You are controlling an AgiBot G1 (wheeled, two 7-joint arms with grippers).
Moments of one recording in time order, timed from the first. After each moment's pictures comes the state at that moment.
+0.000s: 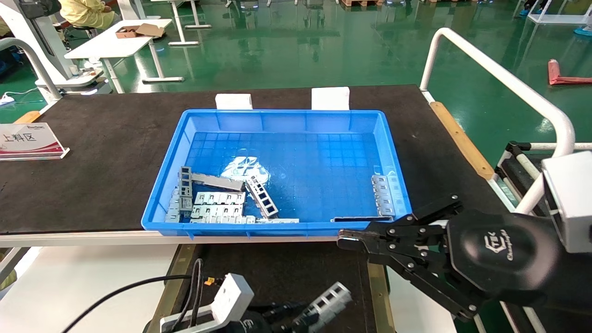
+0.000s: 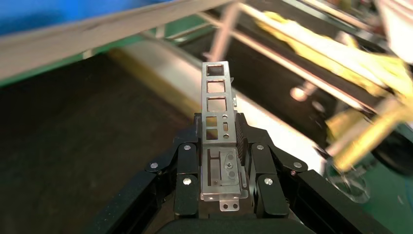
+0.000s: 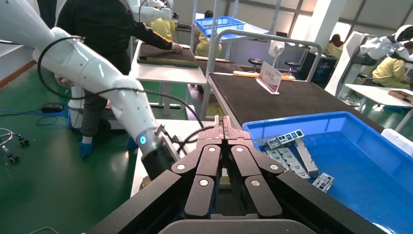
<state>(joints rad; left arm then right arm) -0.85 0.82 0.94 -1.34 0.74 0.53 -0.14 1.11 -0.56 -0.41 1.26 -0.64 -1.44 0.12</state>
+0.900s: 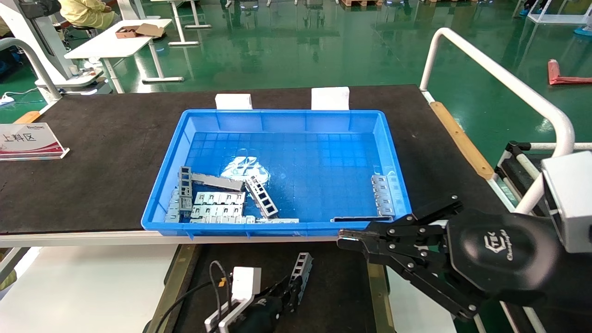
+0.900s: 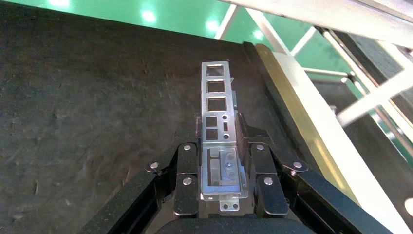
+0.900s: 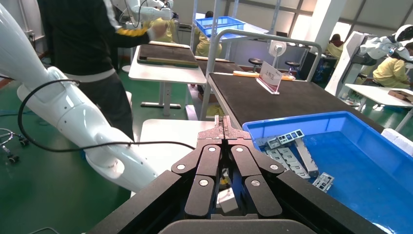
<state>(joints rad) -0.74 1.16 0.98 -1.24 0.70 -0.16 -0.22 1.11 -0.56 -0.41 1.26 -0.64 -1.44 0.12</state>
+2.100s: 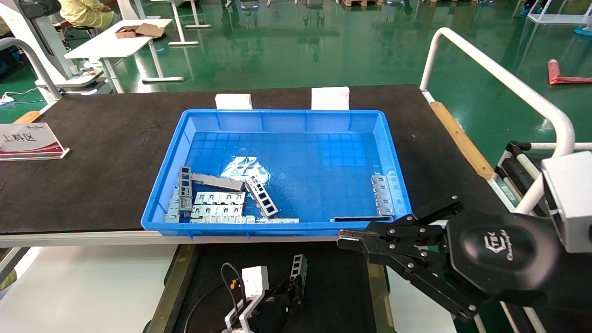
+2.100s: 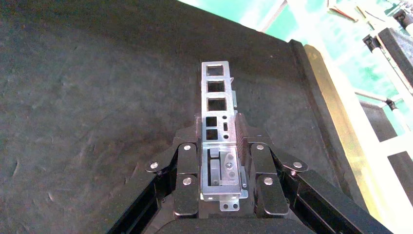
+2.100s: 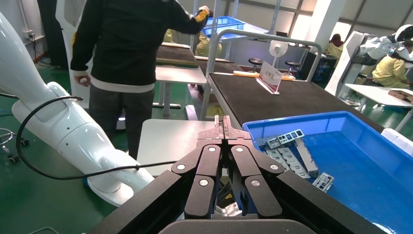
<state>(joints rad) -0.77 1.34 0.97 -1.03 0.73 -0.29 -0.31 1.11 -0.56 -0.41 1.26 -0.64 -1.44 0.12</state>
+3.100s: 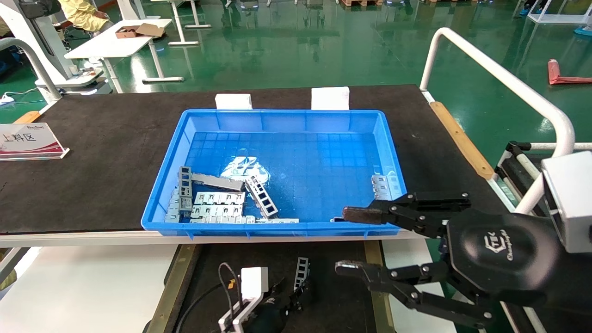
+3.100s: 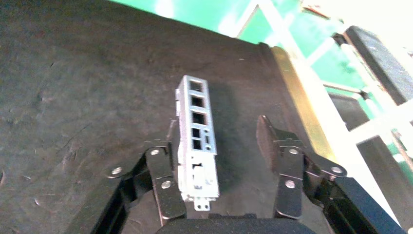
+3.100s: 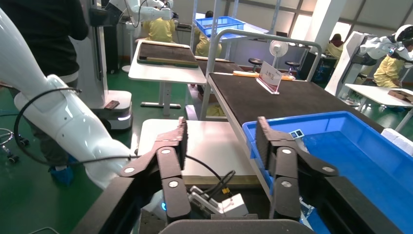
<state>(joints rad) -0.74 1.23 0.98 -1.16 0.82 -0.21 -0.39 1.11 -0.56 -0.41 1.26 -0.64 -1.44 0.12</state>
